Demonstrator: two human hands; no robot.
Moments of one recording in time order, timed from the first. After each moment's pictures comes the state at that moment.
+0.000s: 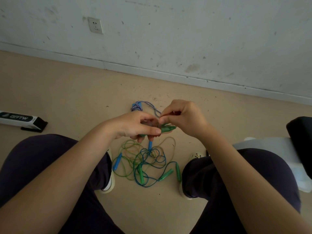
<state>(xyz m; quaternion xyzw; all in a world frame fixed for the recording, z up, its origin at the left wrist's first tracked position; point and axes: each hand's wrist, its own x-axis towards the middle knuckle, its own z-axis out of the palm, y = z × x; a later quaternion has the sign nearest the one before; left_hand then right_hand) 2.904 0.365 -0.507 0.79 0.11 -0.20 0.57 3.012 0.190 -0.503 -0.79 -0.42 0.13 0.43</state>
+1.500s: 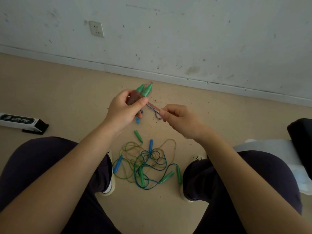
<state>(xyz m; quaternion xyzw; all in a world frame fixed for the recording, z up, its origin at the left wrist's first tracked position) 2.913 0.373 -0.510 0.72 0.24 0.19 0.63 2.999 0.193 -0.492 -0.79 -0.35 0.25 0.44</state>
